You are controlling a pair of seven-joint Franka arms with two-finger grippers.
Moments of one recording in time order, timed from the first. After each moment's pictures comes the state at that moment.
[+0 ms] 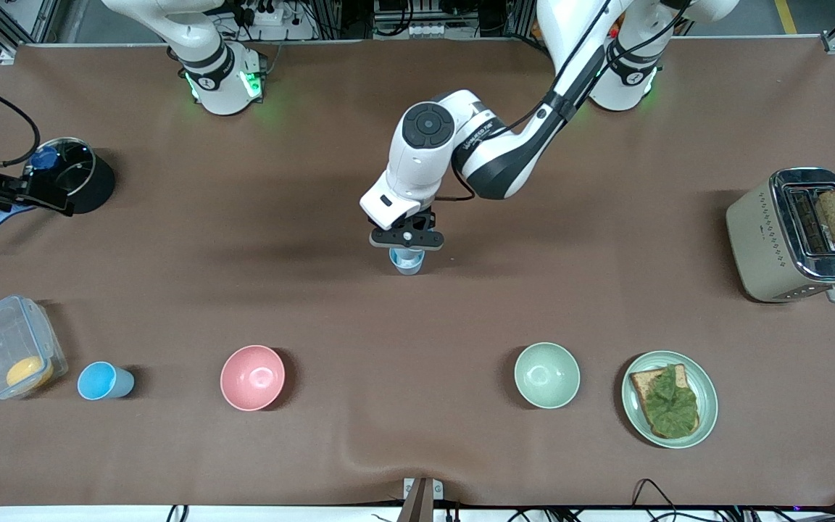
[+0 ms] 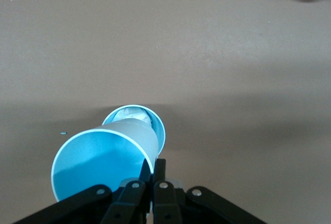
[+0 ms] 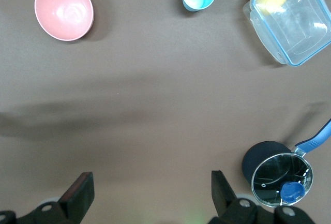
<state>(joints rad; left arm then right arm) -0.67 0.61 -0.22 -1.49 0.02 2.26 -0.85 0.06 0.10 -0.12 -1.49 0.00 1.48 0.03</state>
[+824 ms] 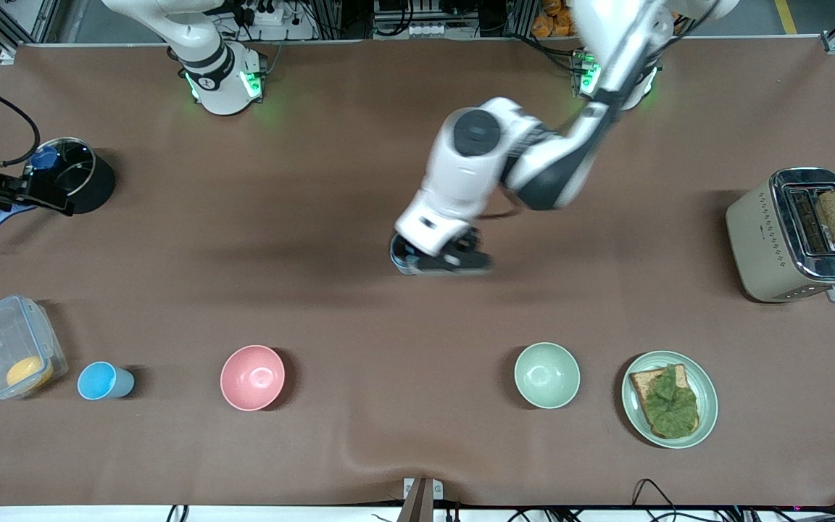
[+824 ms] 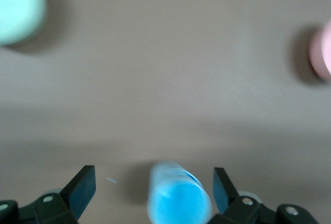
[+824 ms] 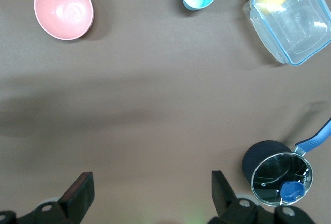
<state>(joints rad) -0.51 0.49 -0.18 -1.53 0.07 2.24 -0.80 0.06 0.10 -0.12 -1.49 0.00 1.47 0.03</state>
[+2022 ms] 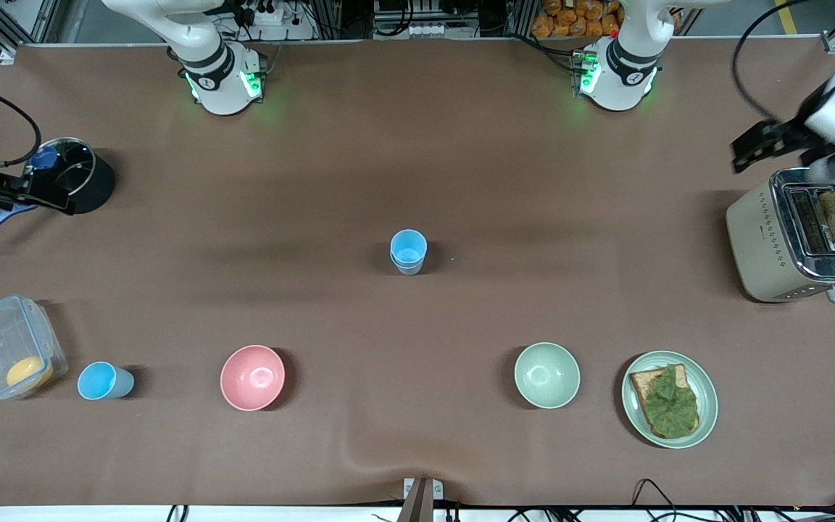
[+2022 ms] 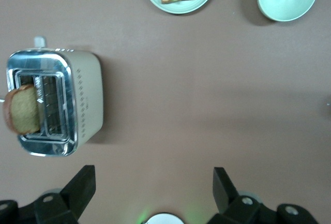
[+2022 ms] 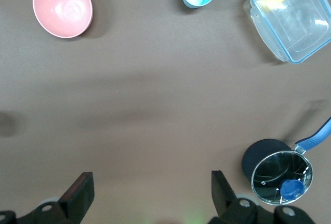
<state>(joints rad) -0.07 -0.12 0.01 -1.68 0.06 1.49 -0.09 0.06 0.10 -0.12 -1.49 0.00 1.47 0.03</state>
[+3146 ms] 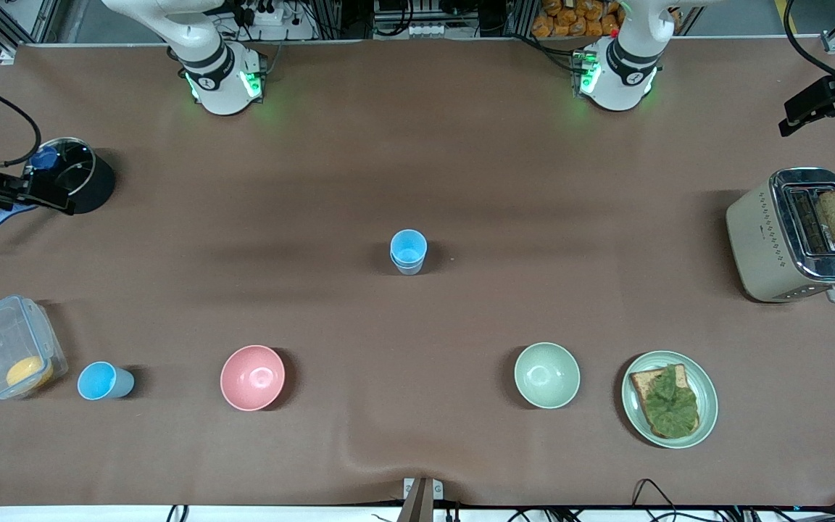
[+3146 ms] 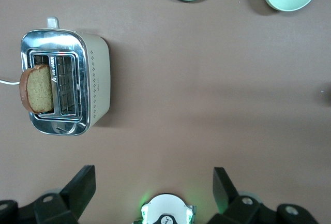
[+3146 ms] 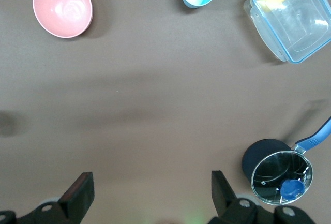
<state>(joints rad) -0.01 -0.14 0.02 -1.61 0.02 1.39 -0.06 0.06 0.10 -0.12 -1.49 0.00 1.47 0.03</state>
